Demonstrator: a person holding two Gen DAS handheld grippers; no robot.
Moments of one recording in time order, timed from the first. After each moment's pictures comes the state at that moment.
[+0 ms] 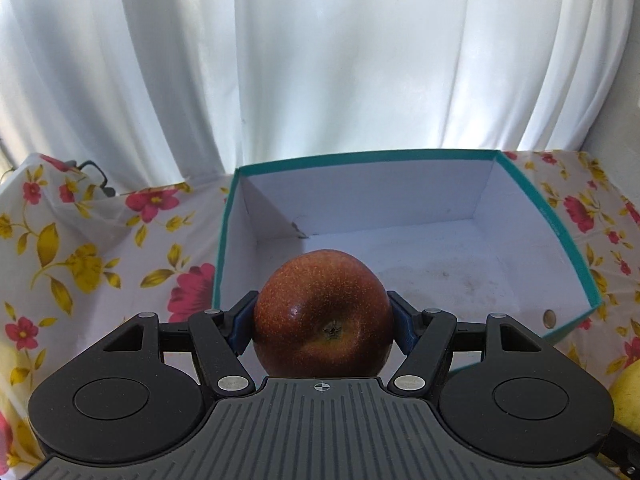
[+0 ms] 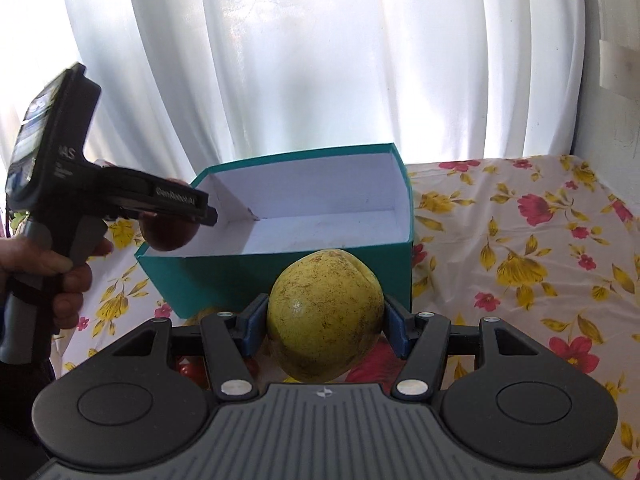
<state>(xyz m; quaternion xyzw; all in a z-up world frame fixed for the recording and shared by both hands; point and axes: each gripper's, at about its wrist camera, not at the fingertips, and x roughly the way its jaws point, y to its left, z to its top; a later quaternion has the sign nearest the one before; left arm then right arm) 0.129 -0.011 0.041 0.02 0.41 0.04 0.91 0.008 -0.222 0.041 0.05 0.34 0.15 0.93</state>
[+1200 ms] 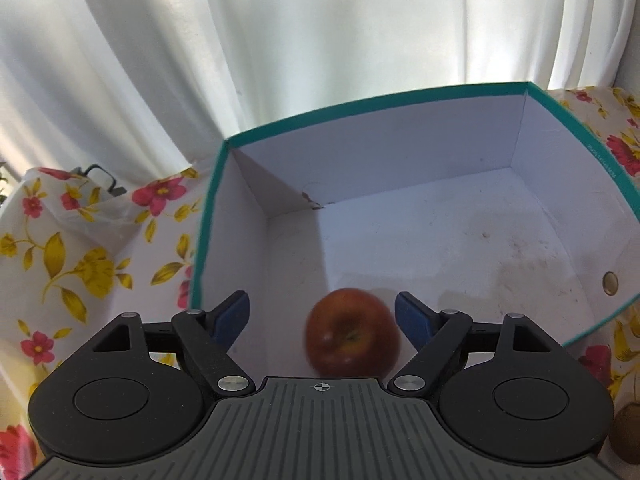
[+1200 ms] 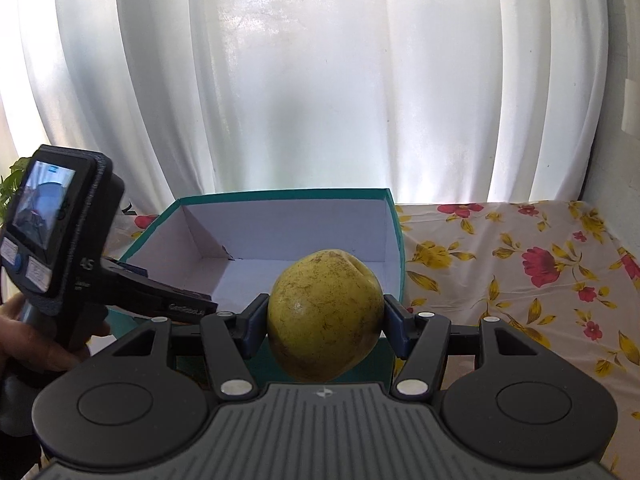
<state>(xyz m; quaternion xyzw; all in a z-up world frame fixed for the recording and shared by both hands) 0.146 -0.026 0.011 0.10 0.45 0.08 0.89 0.067 -0.216 0.041 0.02 0.30 0.15 0.94</state>
